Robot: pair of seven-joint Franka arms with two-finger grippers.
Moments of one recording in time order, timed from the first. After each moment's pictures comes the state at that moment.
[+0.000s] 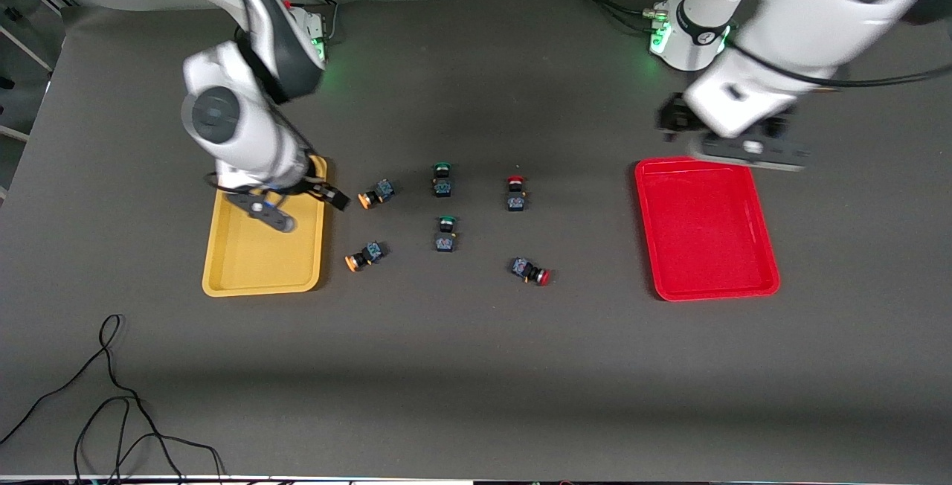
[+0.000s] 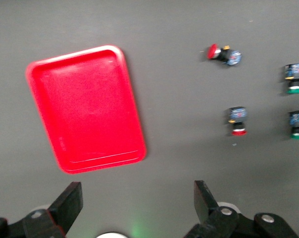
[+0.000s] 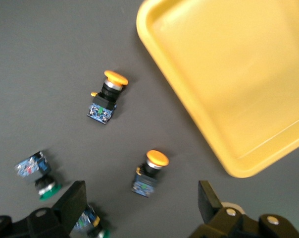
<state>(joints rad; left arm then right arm) -0.19 0.02 -0.27 -1.66 -0.01 1.59 -0.32 0.49 0.15 -0.05 -2.12 0.05 2.17 1.01</state>
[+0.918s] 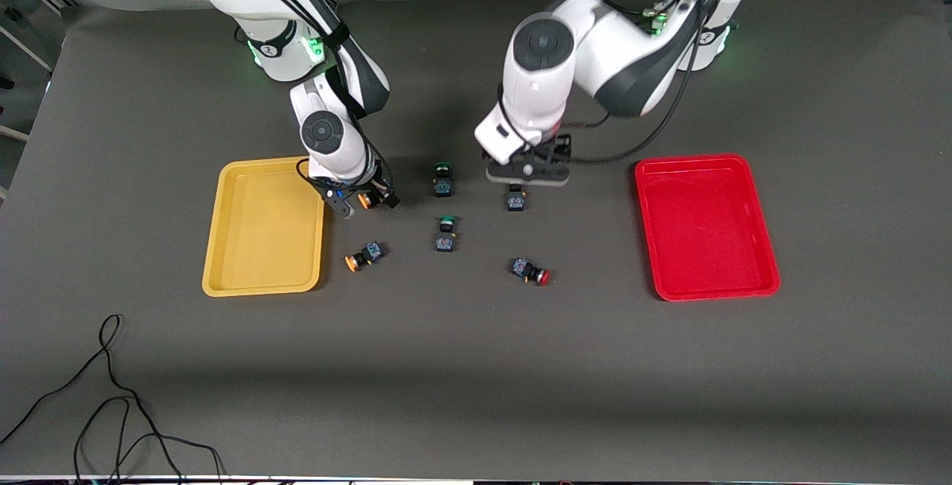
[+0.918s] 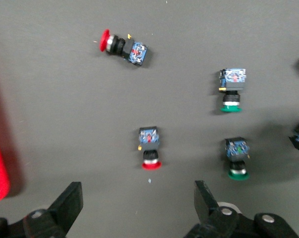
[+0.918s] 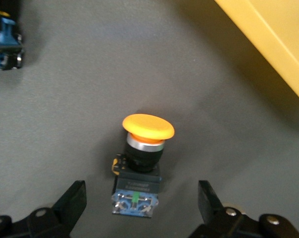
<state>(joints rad) -0.52 0.32 -0.27 -1.78 0.03 2.08 -0.72 0.63 0.32 -0.05 -2.36 0.17 2.55 1.25</state>
